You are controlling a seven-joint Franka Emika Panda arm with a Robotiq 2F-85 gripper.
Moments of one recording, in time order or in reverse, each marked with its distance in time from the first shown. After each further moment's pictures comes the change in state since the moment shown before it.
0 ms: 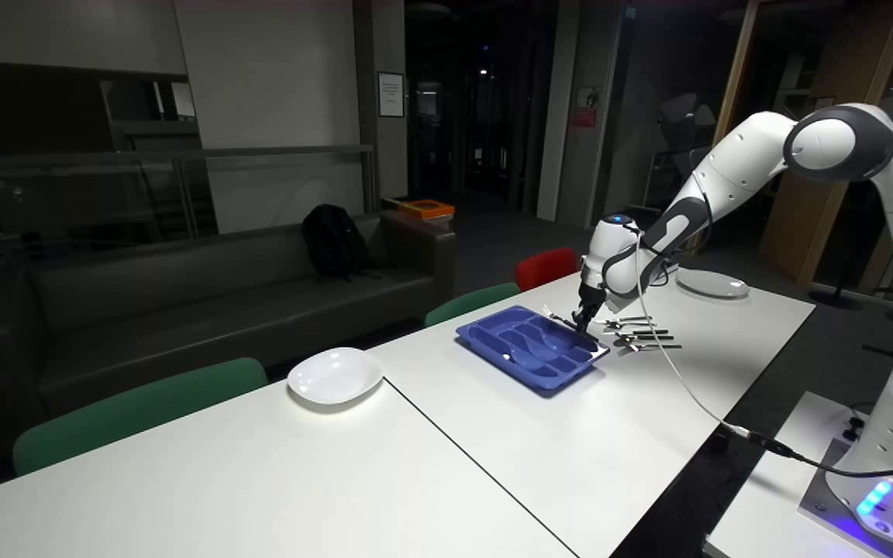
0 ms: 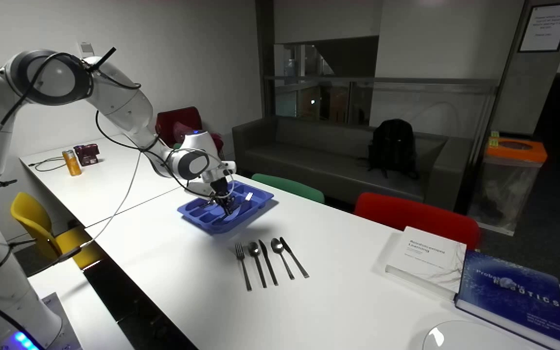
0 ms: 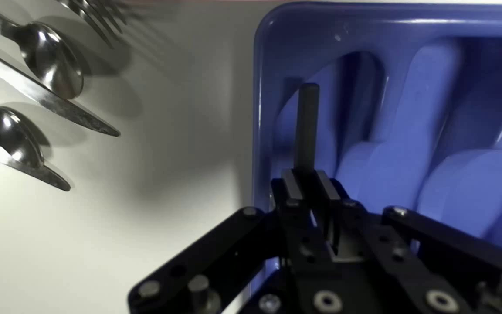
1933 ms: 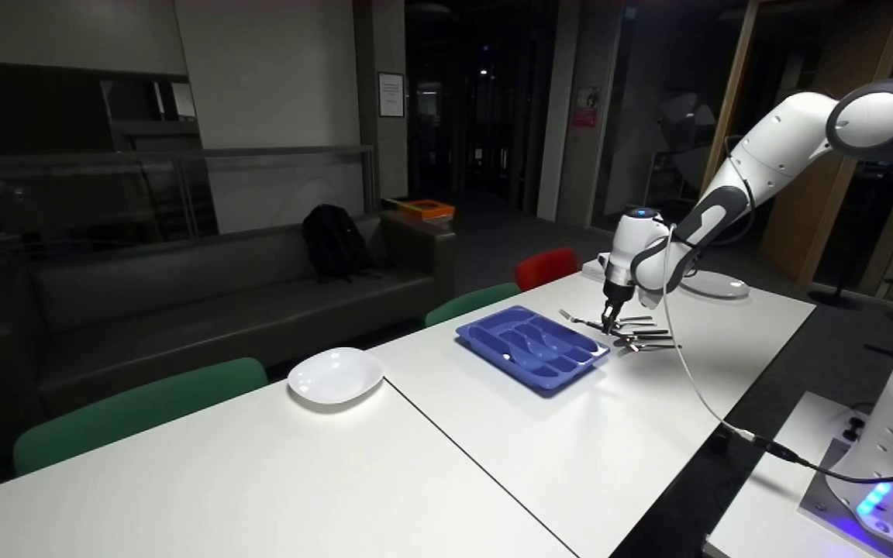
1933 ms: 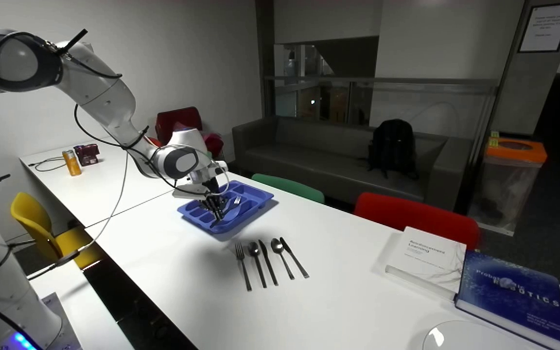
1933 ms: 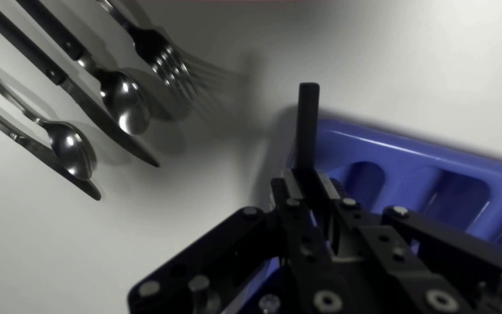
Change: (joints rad) arm -0.038 -0.166 -0.004 -0.189 -0.091 -0.022 -0.172
